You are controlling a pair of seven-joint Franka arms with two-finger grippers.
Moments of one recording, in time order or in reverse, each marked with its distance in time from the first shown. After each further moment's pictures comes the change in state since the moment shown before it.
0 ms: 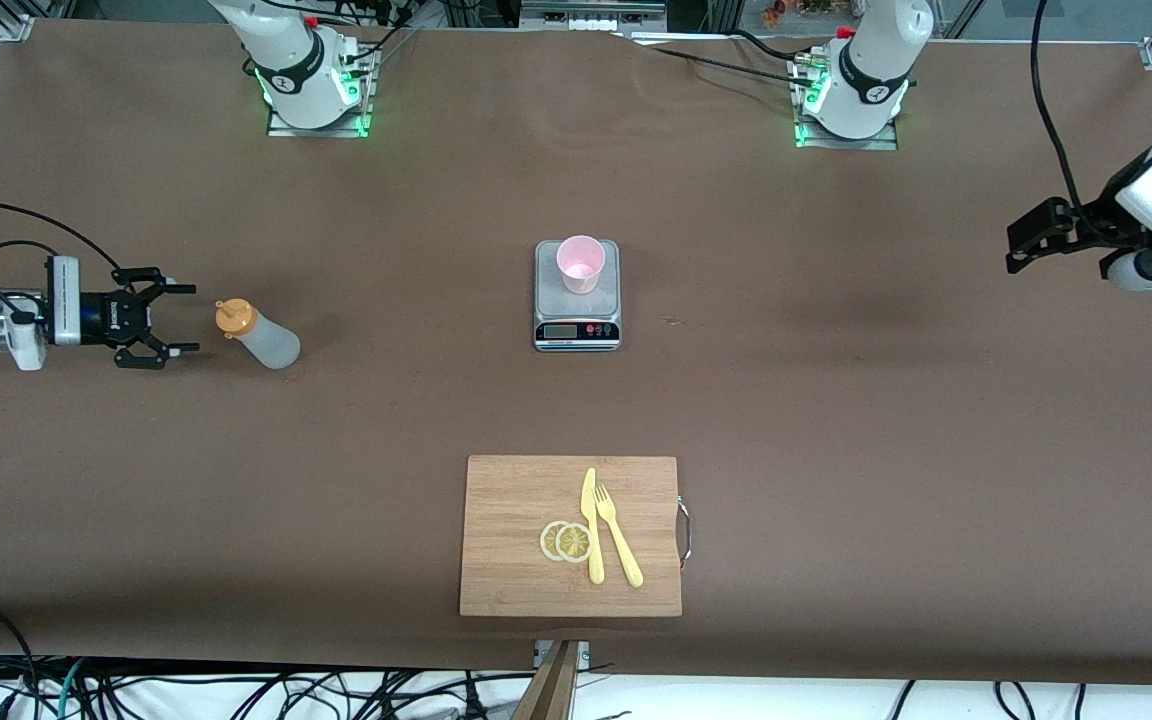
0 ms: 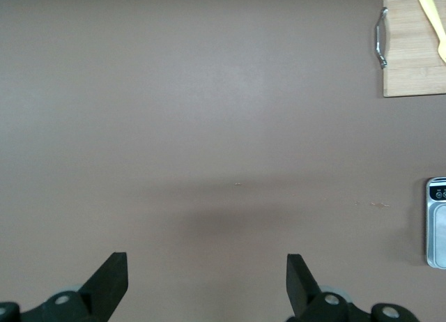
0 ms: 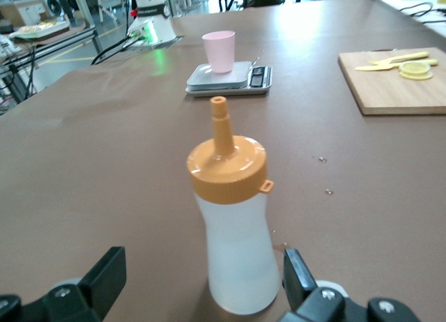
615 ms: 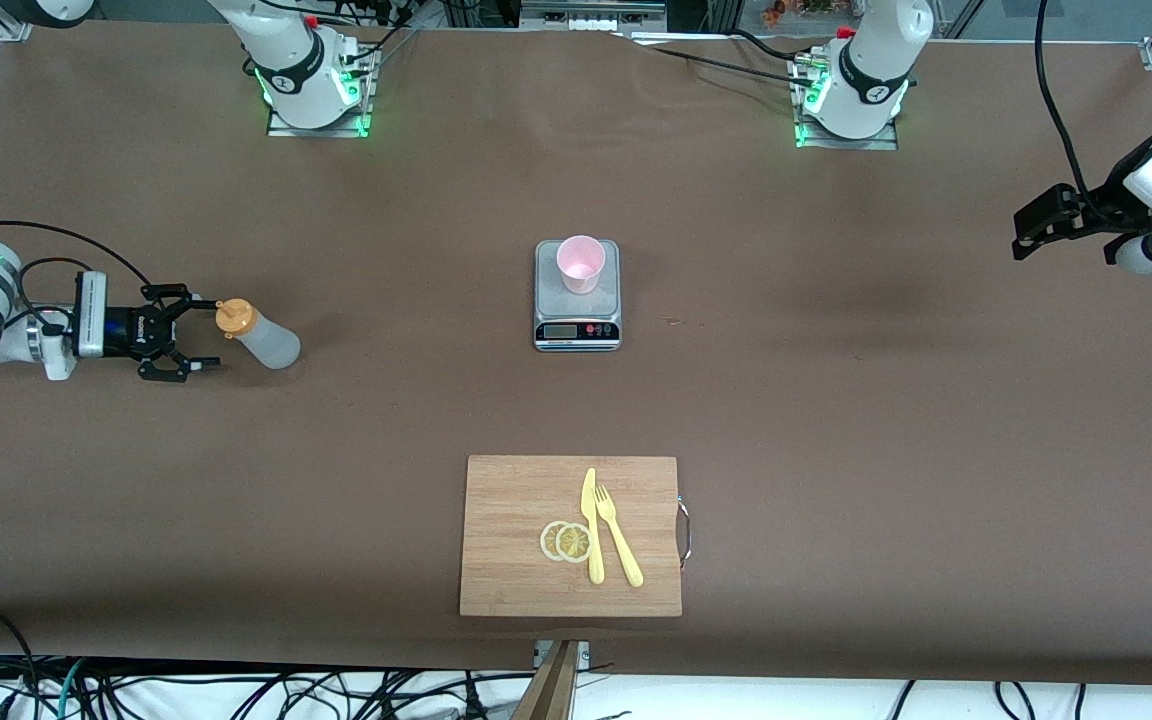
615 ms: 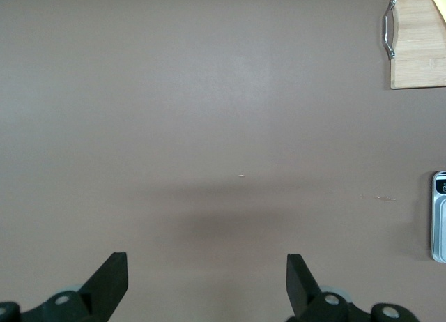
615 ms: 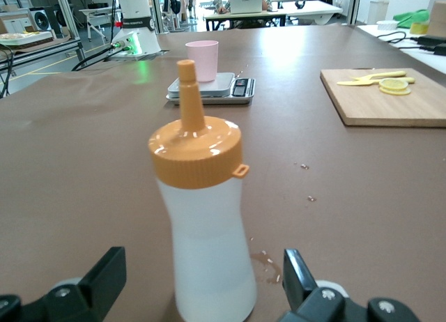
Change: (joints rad) left arm 0.016 -0.067 -0.012 -0.093 0.000 0.027 0.002; right arm 0.017 0.071 0.000 0.002 0.099 0.026 -0.083
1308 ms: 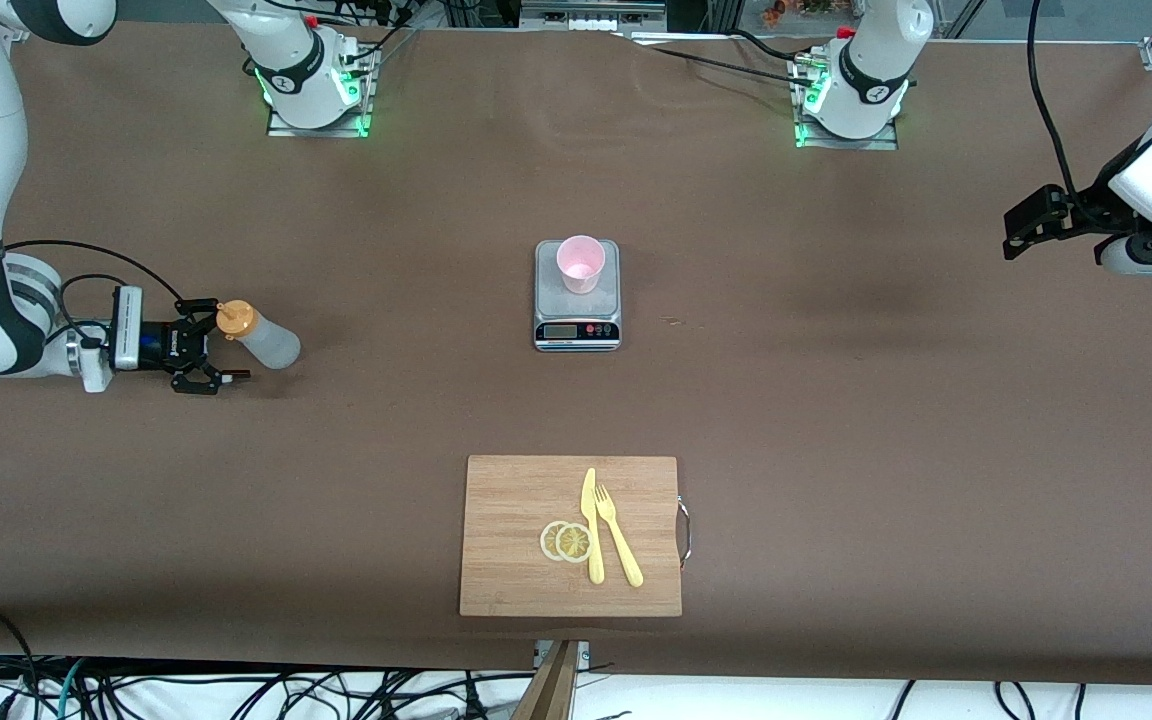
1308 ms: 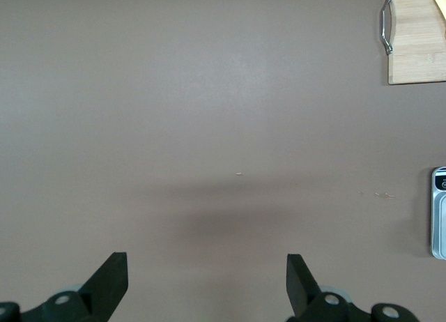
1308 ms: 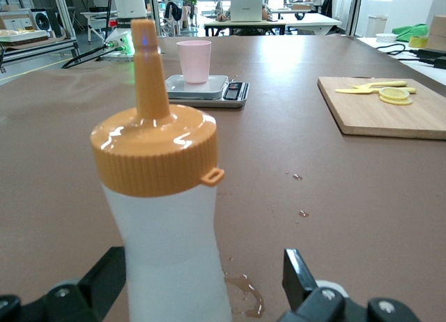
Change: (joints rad) left arm -0.001 0.000 -0.009 -0.012 0.000 0.005 0.000; right arm 0.059 0.049 0.000 0.000 0.068 0.035 -0.044
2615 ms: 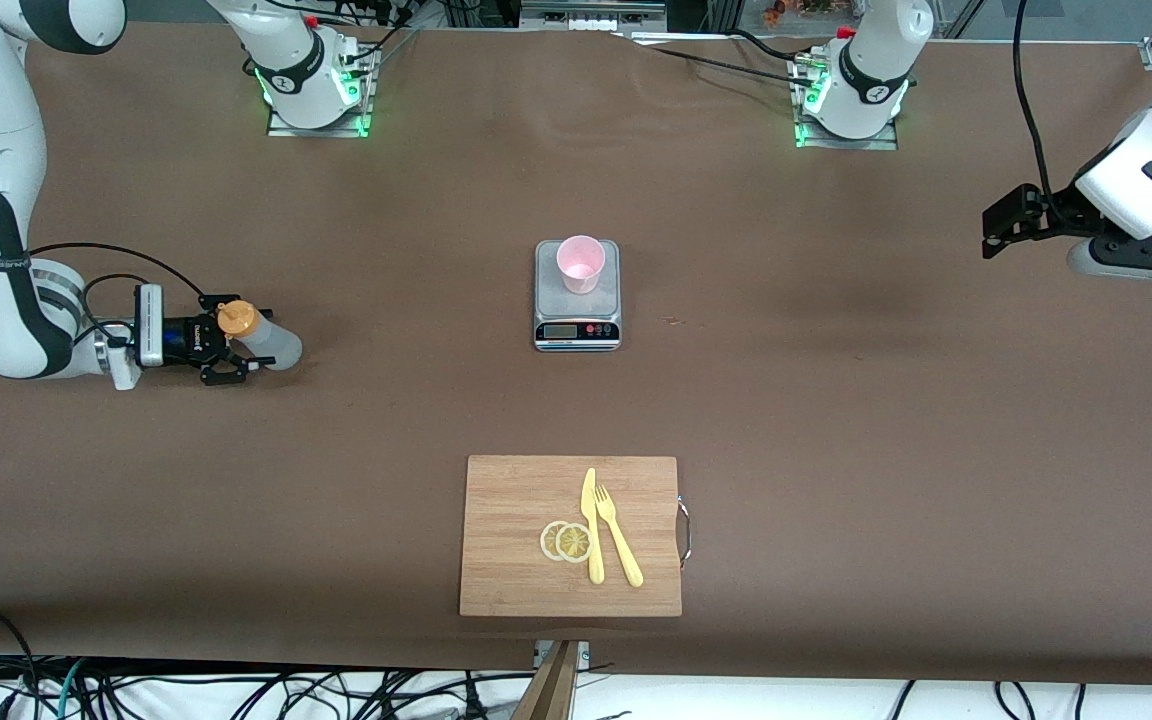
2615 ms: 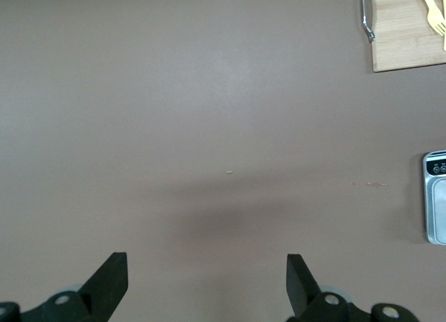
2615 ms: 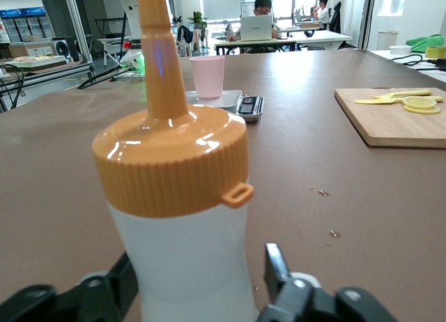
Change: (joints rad) left arm -0.010 0.012 -0.030 0.008 -0.009 -0.005 0.031; right arm 0.021 0.019 0.000 -0.026 0.013 -0.041 -0.009
